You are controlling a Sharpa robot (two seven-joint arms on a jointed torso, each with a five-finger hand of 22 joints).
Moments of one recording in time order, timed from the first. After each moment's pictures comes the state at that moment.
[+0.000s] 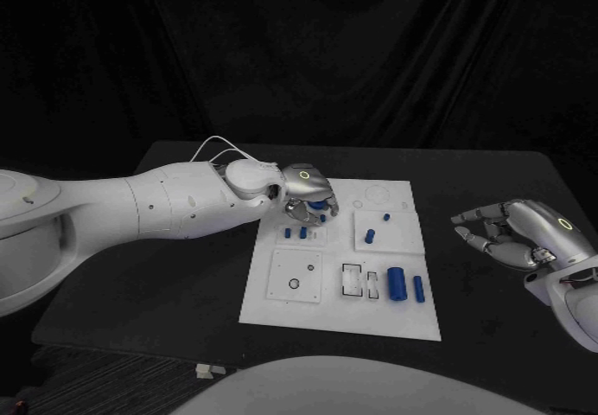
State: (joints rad) left arm 1.24 -0.62 -0.22 1.19 -1.86 -0.27 0.27; left_hand 1.36 -0.12 0.26 0.12 0.14 0.85 -0.04 0.09 0.32 0.82 0.01 0.40 0.47 1.44 -0.06 1.37 1.27 0.07 1.42 0.05 1.30 1.31; right arm 1.17 -1.14 -0.25 1.69 -1.44 -0.72 0.11; right_hand 1.41 -0.07 0.30 0.18 0.48 1.05 0.10 0.07 0.09 1.45 0.01 1.16 1.41 1.47 -0.06 1.22 1.13 0.09 1.45 0.04 1.08 1.31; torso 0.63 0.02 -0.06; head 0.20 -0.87
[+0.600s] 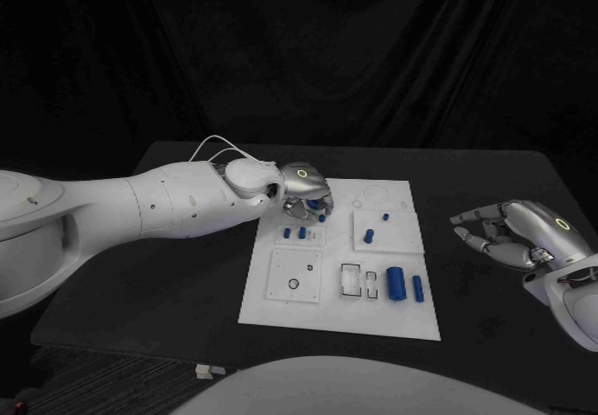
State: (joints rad) left arm 1.24 -0.61 -0.22 1.16 -1.86 -0.26 0.26; left_hand 1.37 -0.11 0.31 0.10 0.17 0.92 -0.02 0.10 0.32 0.89 -0.01 0.39 0.44 1.43 -0.07 1.37 1.25 0.07 1.42 0.05 1.30 1.31; right arm 1.17 -1.14 -0.25 1.68 -1.44 -0.72 0.11; right_hand 1.41 -0.07 0.30 0.18 0.48 1.05 0.10 0.07 0.09 1.45 0.01 1.16 1.41 1.47 -0.06 1.22 1.13 0.09 1.45 0.04 1.08 1.31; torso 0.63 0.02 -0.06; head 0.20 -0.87
